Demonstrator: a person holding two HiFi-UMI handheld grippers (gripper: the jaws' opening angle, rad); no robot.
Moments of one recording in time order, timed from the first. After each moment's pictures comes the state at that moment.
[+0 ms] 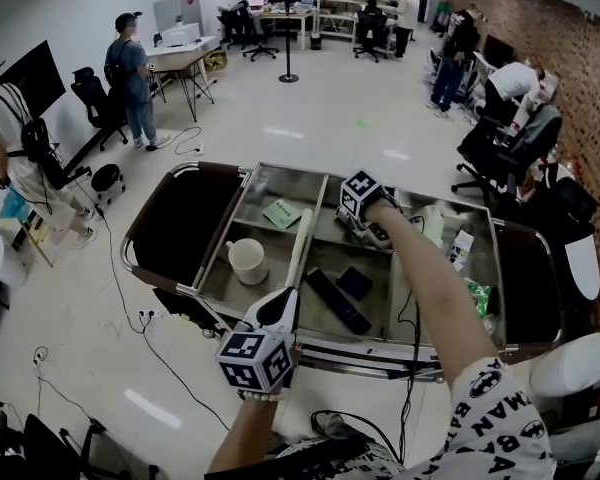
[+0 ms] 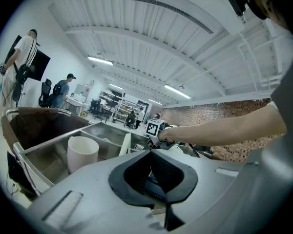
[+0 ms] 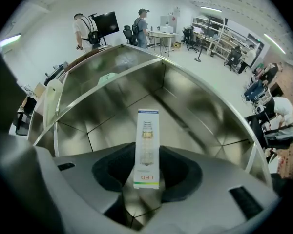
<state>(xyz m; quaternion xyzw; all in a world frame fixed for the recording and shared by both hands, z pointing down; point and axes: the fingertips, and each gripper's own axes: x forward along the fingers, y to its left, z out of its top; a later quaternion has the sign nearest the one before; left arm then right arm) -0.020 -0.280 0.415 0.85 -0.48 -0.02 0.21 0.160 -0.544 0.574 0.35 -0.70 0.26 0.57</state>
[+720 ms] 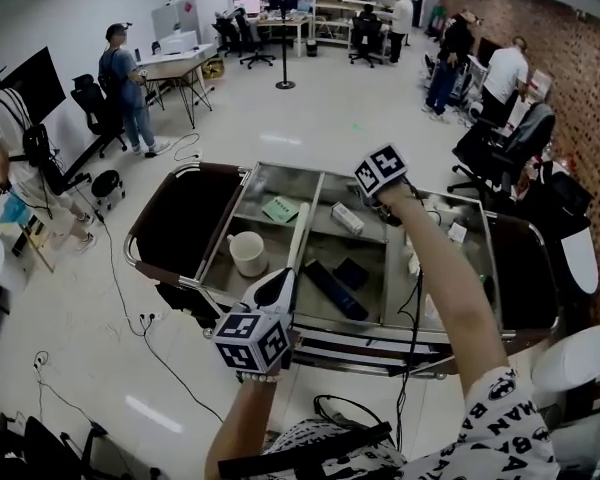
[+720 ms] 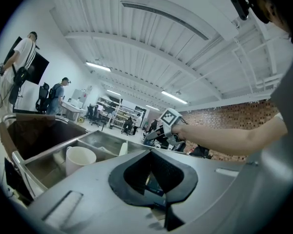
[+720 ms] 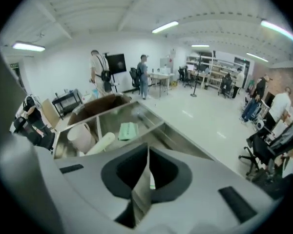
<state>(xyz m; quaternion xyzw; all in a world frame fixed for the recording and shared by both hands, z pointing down) -0.022 -0.281 0.390 0.86 -0.48 -0.05 0.18 0.136 -0.532 0.433 0.39 -0.82 0.18 0.38</state>
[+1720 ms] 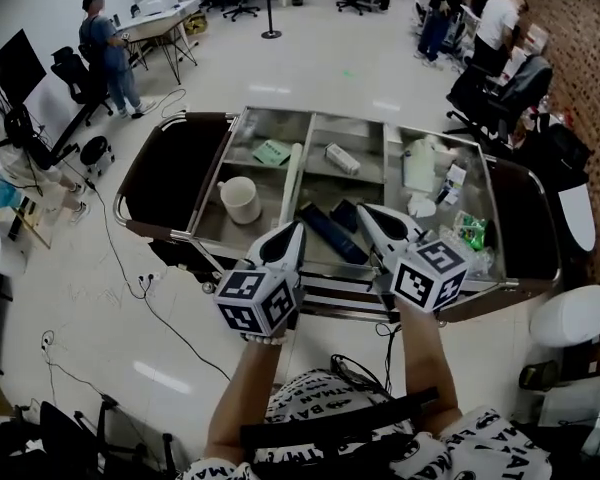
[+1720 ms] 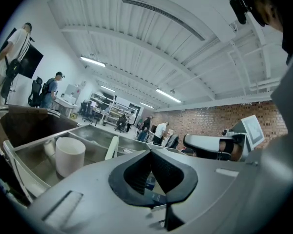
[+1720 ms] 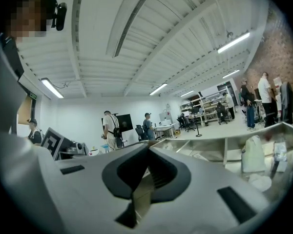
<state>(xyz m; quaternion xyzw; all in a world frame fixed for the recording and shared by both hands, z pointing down) 0.000 -0.260 0.396 0.88 -0.44 -0.05 0.19 0.099 -0.260 0.353 0.44 -0.89 0.11 0.00</state>
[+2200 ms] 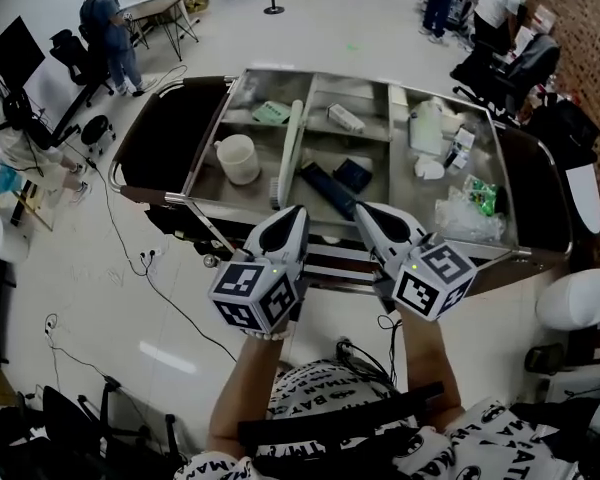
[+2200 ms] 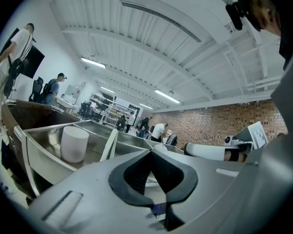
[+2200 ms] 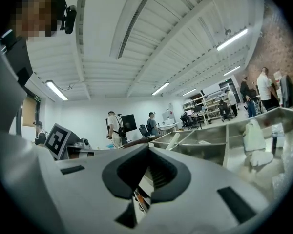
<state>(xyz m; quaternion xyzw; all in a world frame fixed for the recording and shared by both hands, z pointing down) 0.003 -0.216 0.416 0.88 -0.44 -0.05 0.18 0.089 -0.200 0.391 0.42 -0.90 0.11 -0.01</state>
